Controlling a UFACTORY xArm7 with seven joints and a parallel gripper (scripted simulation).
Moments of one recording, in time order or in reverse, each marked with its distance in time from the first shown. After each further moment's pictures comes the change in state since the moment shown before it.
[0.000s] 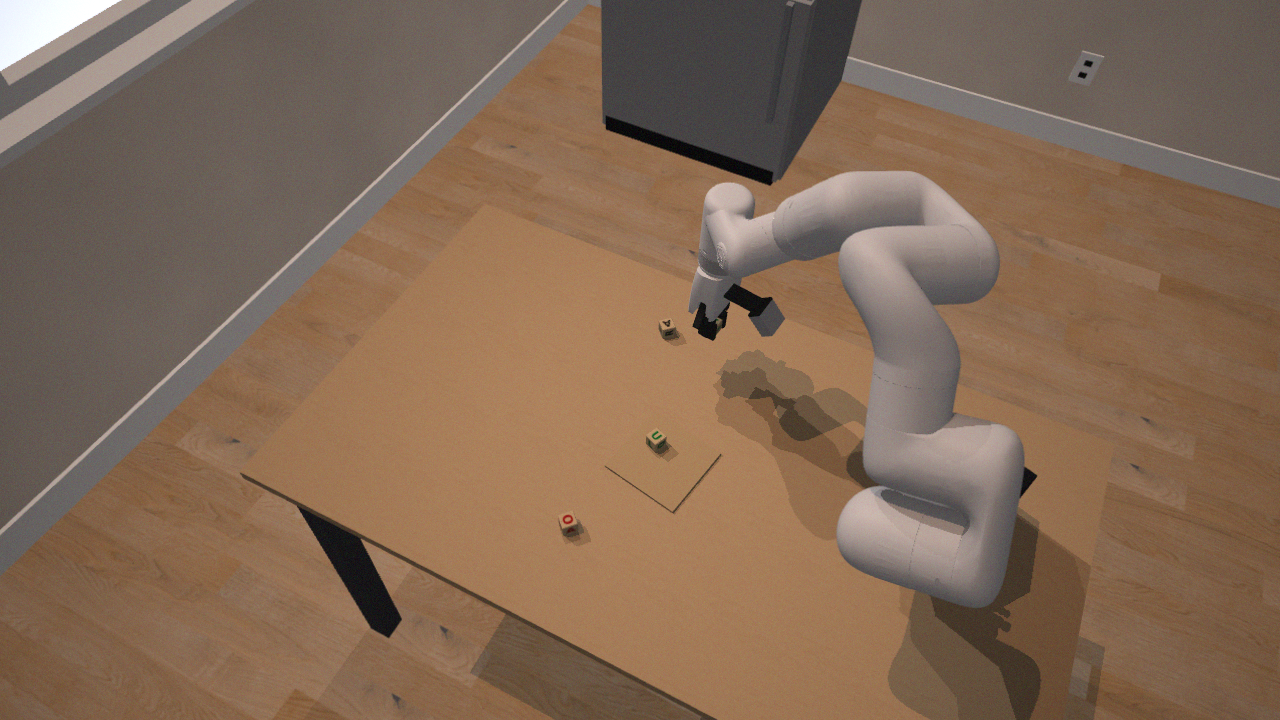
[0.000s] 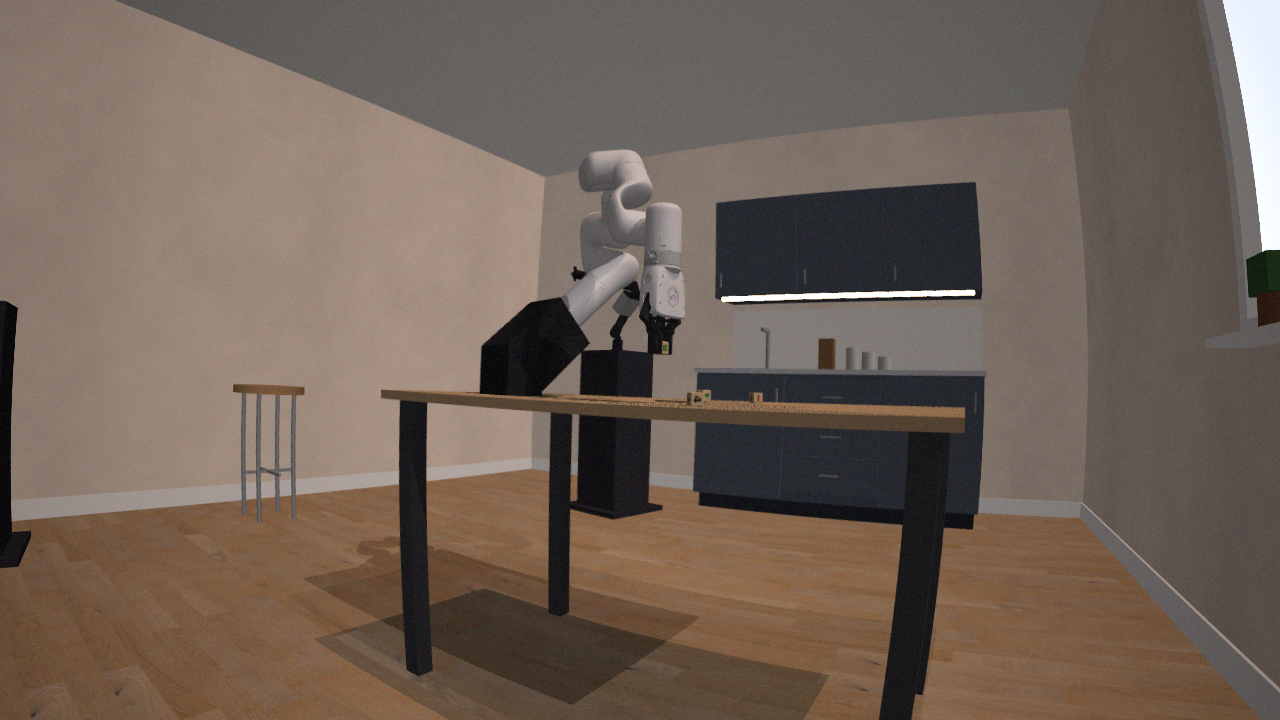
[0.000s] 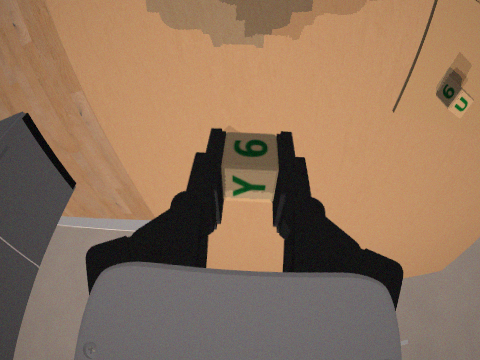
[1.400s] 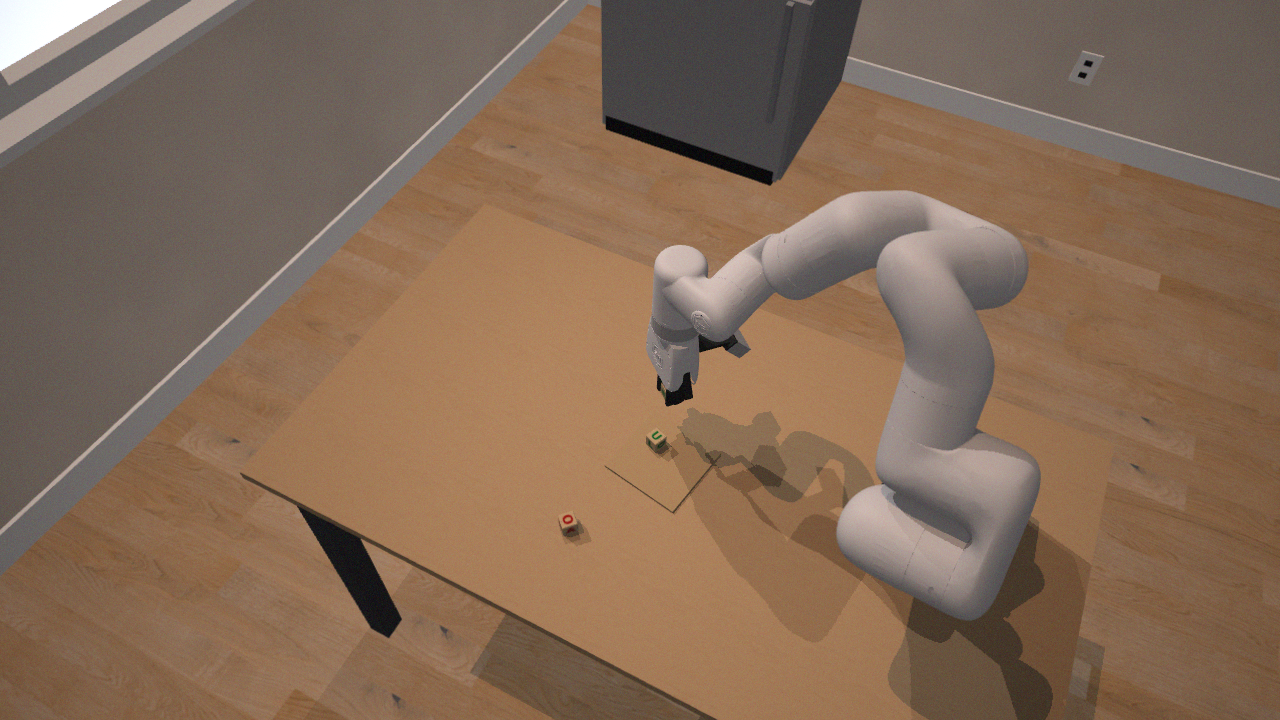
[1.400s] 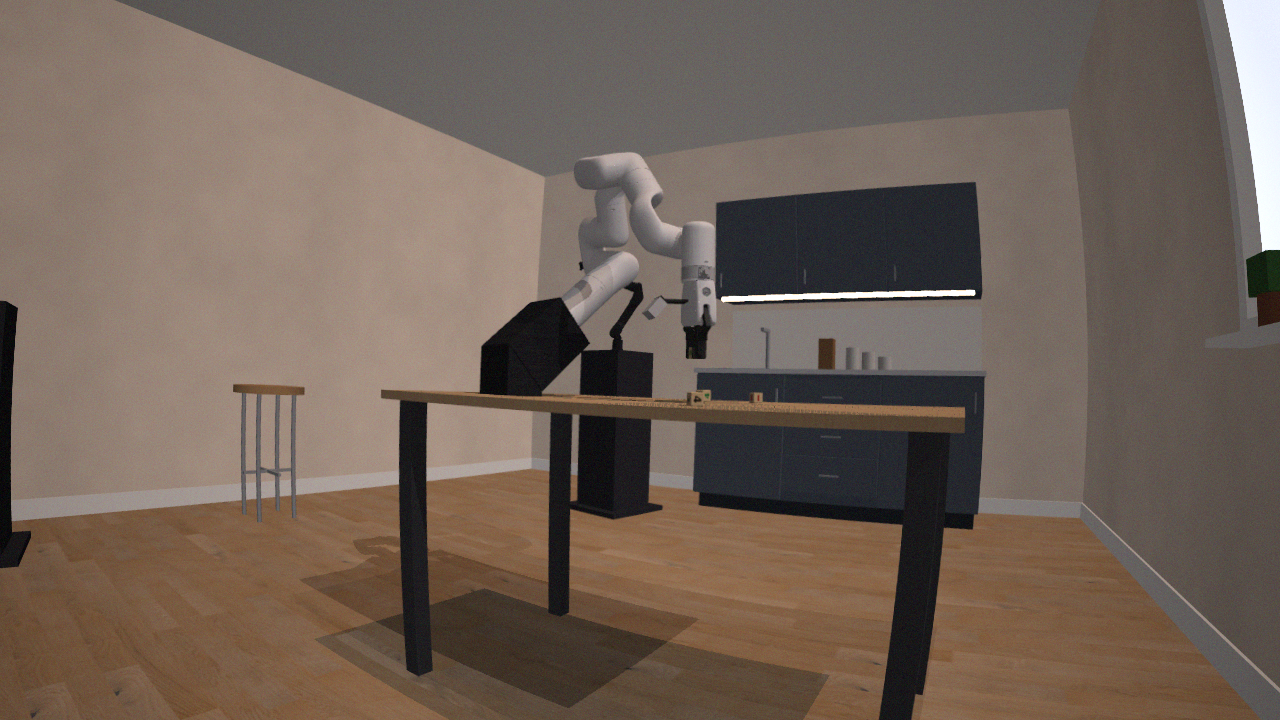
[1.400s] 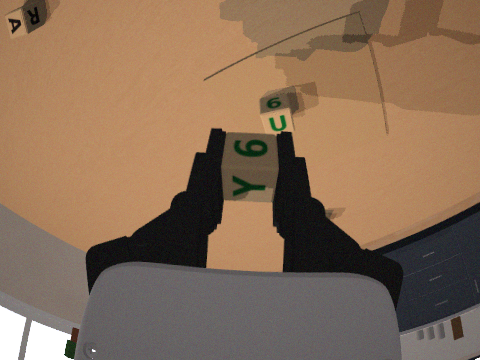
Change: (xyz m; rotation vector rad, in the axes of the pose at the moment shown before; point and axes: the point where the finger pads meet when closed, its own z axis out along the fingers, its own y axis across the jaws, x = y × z) arm 0.014 0.157 0.001 -0.030 0.004 -0.981
